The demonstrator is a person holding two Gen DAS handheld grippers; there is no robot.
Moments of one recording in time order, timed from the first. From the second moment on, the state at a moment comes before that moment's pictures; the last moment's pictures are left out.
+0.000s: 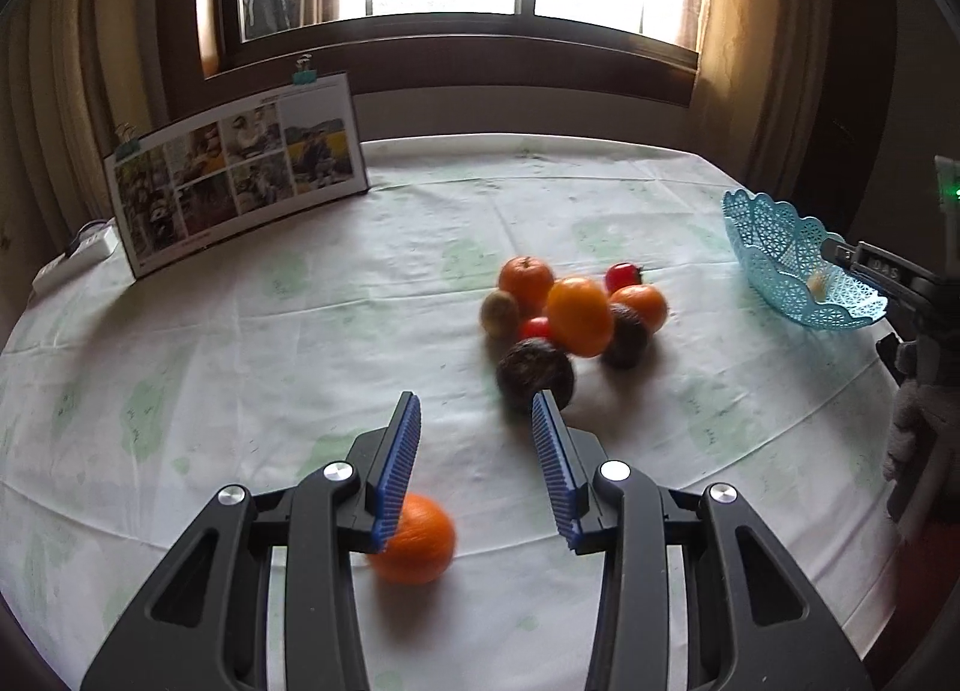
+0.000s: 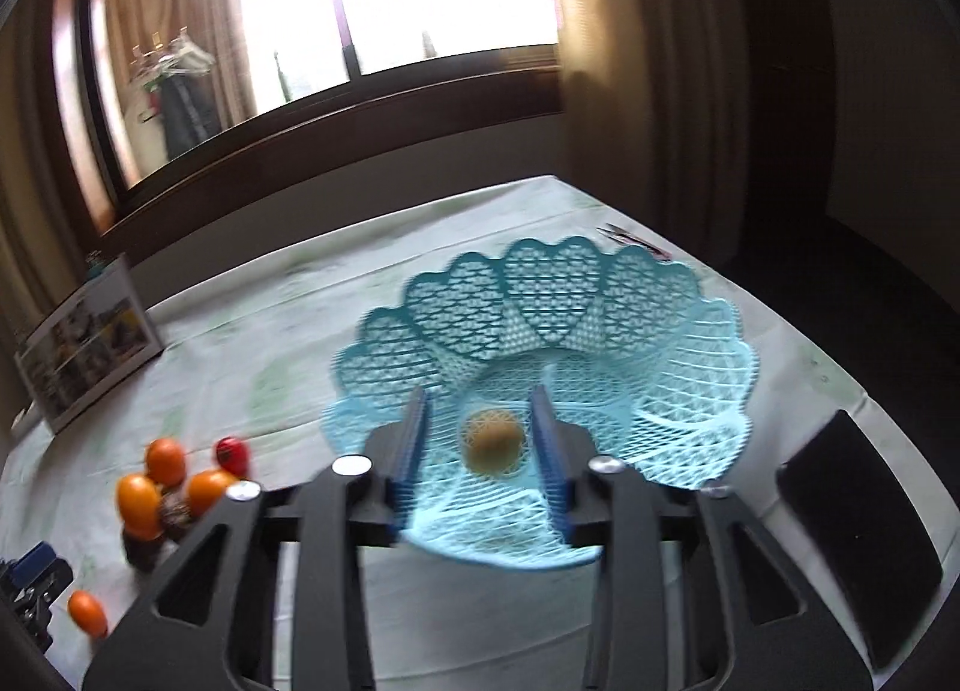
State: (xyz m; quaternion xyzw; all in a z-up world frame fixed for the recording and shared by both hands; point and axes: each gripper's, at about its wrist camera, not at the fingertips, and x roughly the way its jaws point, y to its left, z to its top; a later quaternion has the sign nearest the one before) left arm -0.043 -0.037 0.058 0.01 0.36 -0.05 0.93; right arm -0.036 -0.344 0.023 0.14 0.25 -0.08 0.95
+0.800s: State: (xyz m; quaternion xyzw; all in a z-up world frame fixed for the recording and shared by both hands) left arm -0.009 -0.135 0.086 0.06 0.34 -0.13 0.93; right arm -0.074 -0.378 0.007 0.21 0.19 -0.13 0.95
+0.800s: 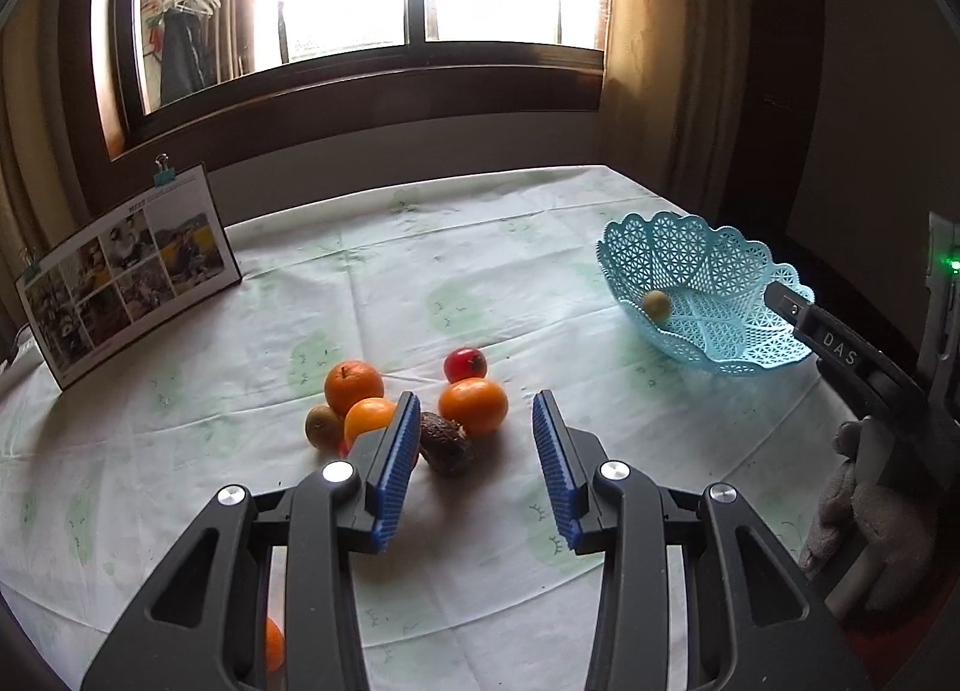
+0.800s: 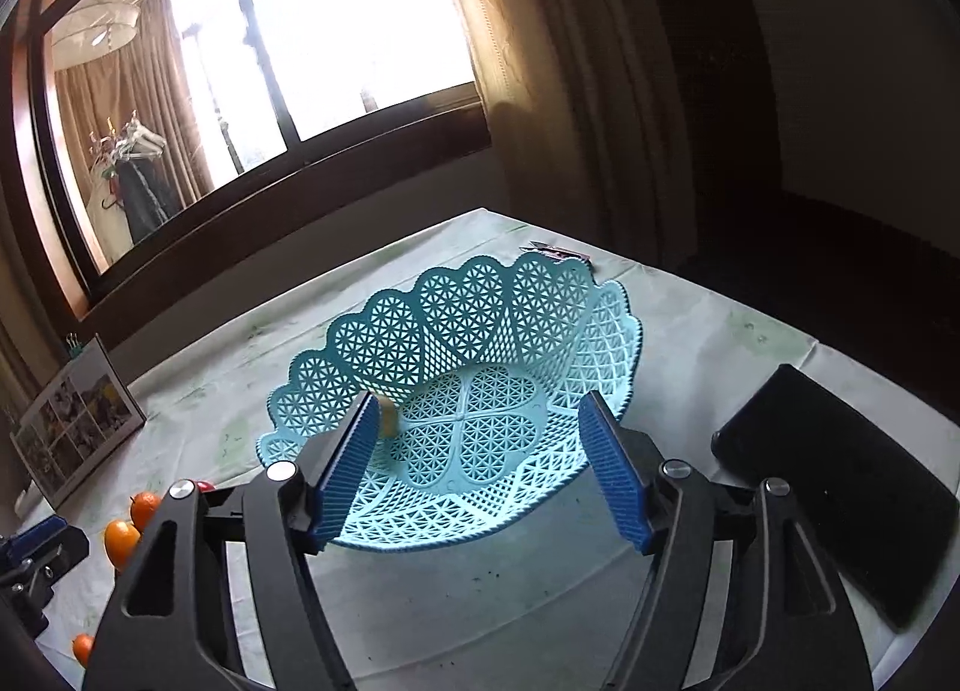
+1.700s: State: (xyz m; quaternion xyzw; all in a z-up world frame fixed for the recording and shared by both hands) left arm -0.044 -0.026 0.015 0.05 0.44 0.01 0.90; right arm -0.073 -0.363 0.010 0.17 0.19 -0.12 0.96
